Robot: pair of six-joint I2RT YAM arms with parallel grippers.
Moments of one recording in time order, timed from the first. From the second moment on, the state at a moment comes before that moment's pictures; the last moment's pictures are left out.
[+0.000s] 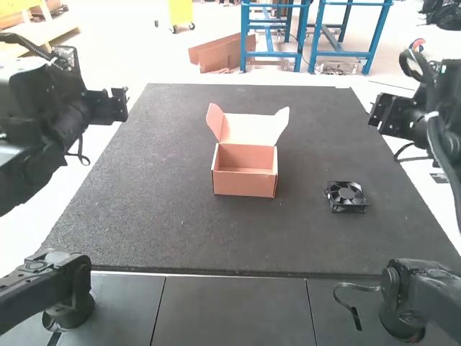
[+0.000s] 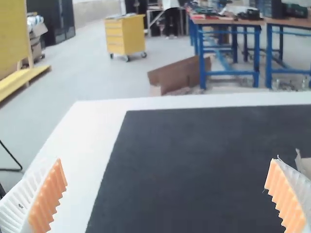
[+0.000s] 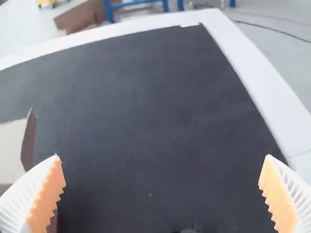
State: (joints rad) left arm -0.14 0.65 0.59 0.01 -0.22 0.06; right arm 0.02 0.75 0.73 -0.35 0.07 0.16
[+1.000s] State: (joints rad) left arm -0.14 1.01 0.97 -0.57 -0.16 0.01; right arm -0.12 1.36 1.18 -0.97 0.01 -0.11
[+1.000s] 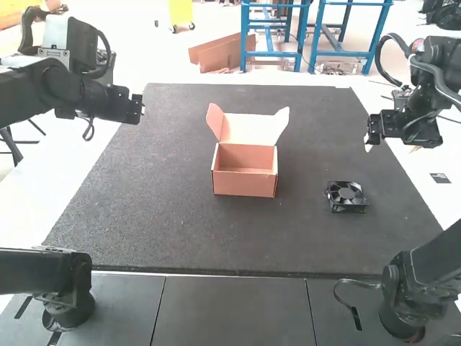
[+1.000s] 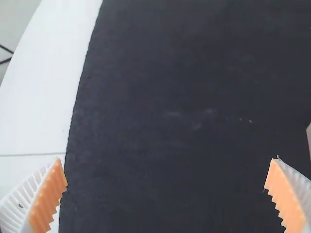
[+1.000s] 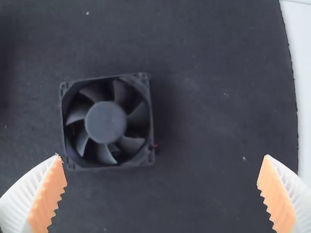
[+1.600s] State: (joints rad) left arm -0.02 1.03 0.97 -0.55 -0.07 -0.04; right arm -0.21 1.62 1.11 -0.84 -0.05 -0.24
